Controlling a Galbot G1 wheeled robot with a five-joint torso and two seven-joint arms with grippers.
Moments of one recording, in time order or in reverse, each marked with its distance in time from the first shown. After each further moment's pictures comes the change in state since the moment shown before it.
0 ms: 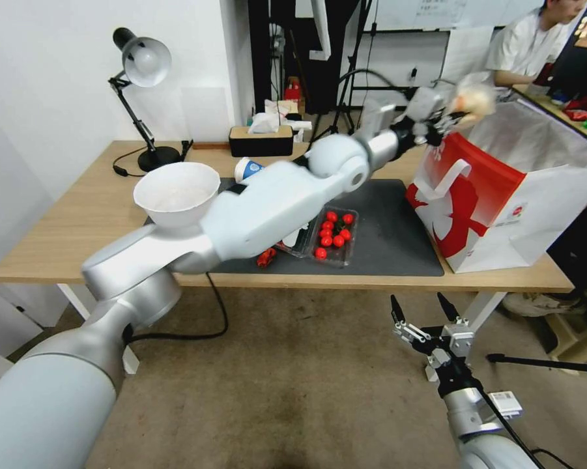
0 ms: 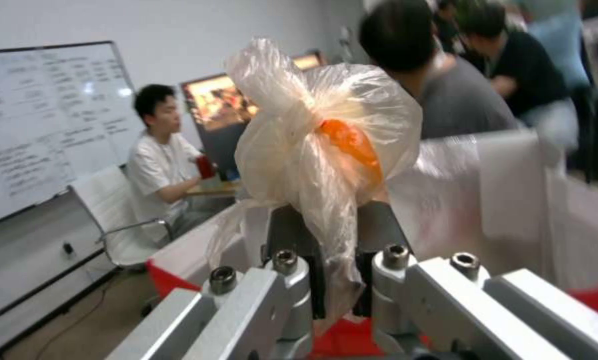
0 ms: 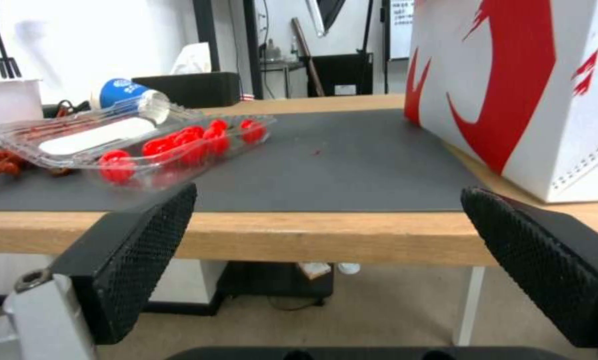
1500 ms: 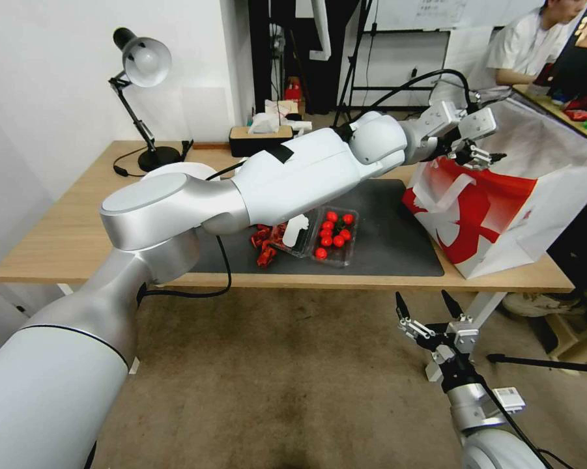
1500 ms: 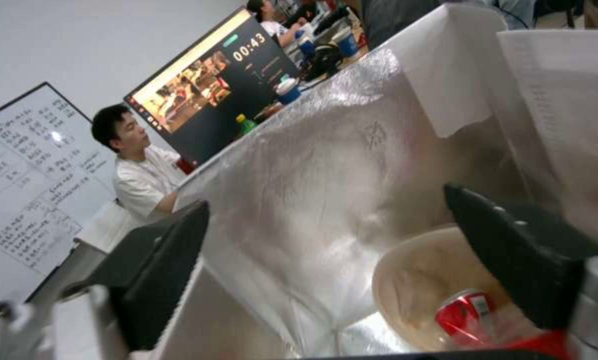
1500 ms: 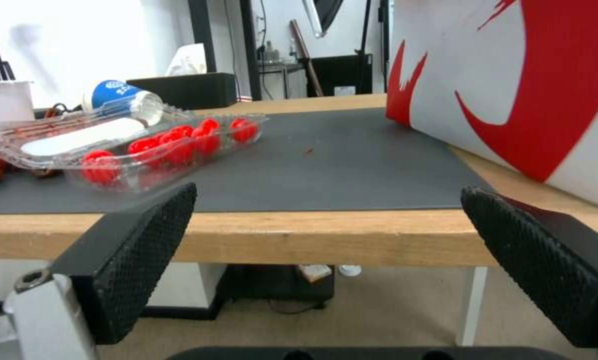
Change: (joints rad) left arm -0.138 -0.075 0.170 0.082 0.203 0.009 0.069; right arm 0.038 -0.021 -0.014 -0.048 0.037 0.020 -0.002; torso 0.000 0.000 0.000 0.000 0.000
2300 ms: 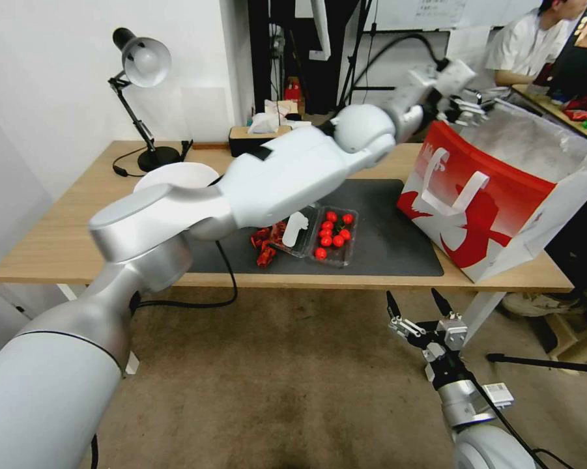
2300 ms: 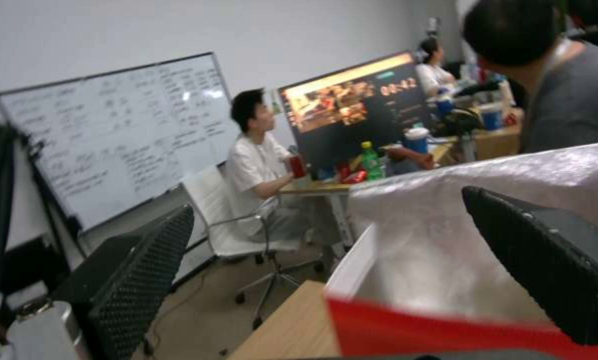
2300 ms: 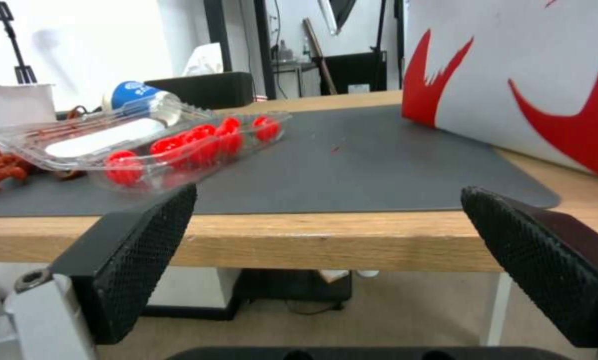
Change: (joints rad) left arm 0.141 0.134 -0.211 -0.144 -0.146 0.009 -0.286; right arm 0.052 -0.013 -0.052 -0.023 0.018 -0.008 0.001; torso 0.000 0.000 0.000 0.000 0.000
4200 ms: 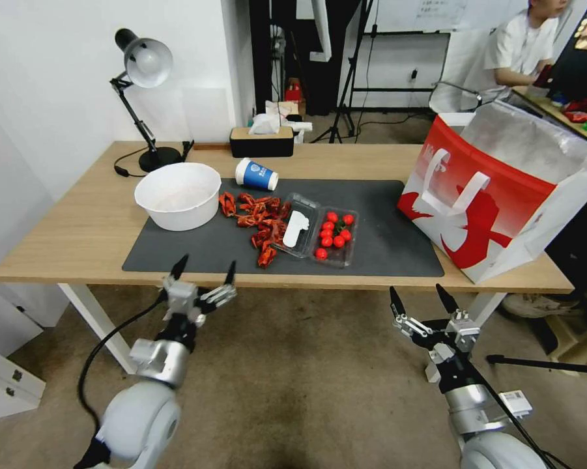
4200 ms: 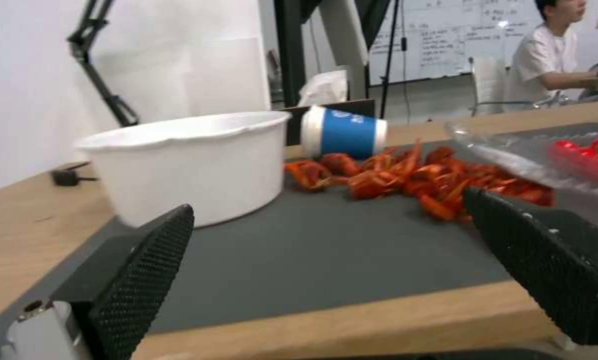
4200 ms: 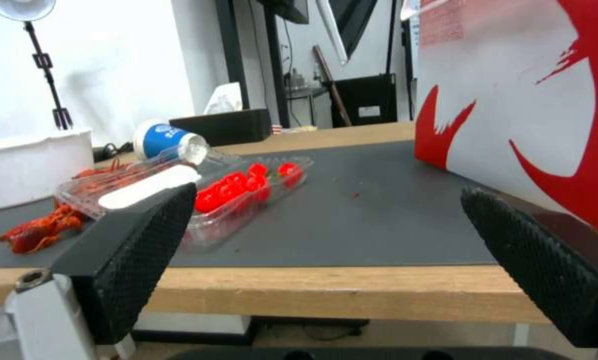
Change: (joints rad) left arm 1.799 0.272 -1.161 -0.865 0.639 -0.277 -0.019; right arm -0.083 -0.007 0.031 0.112 0.022 0.026 -0.012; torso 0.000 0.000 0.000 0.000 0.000
